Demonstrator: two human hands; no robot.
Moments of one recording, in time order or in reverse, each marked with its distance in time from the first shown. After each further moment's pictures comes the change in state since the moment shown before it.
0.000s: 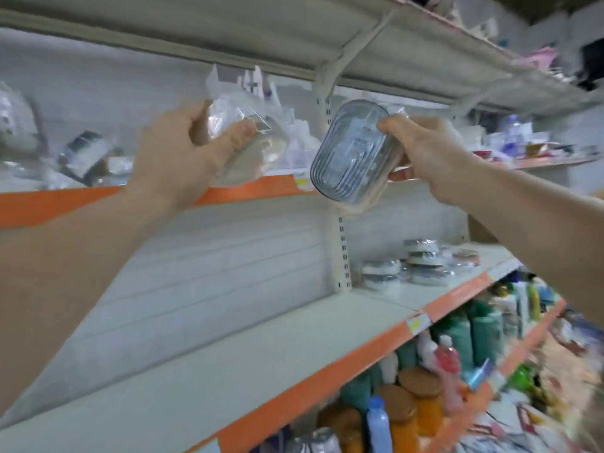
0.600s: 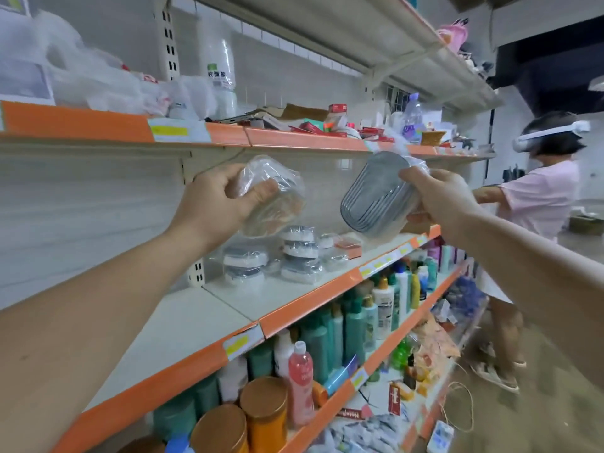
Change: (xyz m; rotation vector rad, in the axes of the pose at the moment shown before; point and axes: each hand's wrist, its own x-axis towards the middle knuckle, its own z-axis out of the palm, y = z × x) left_hand -0.014 0.072 0.407 -0.326 -0.305 -0.245; right_hand 0.138 0.241 -0.292 -0.253 0.195 0.299
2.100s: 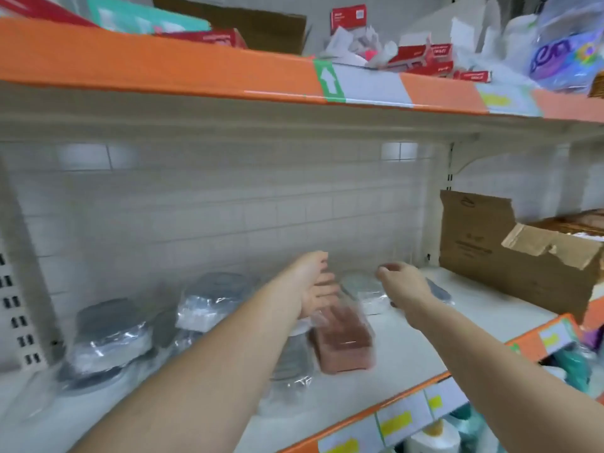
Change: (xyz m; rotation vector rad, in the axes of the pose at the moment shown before) left_hand 0.293 -0.198 0.443 -0.655 -0.003 -1.128; right_hand 0.440 0.321 0.151 -0.195 -0.448 0.164
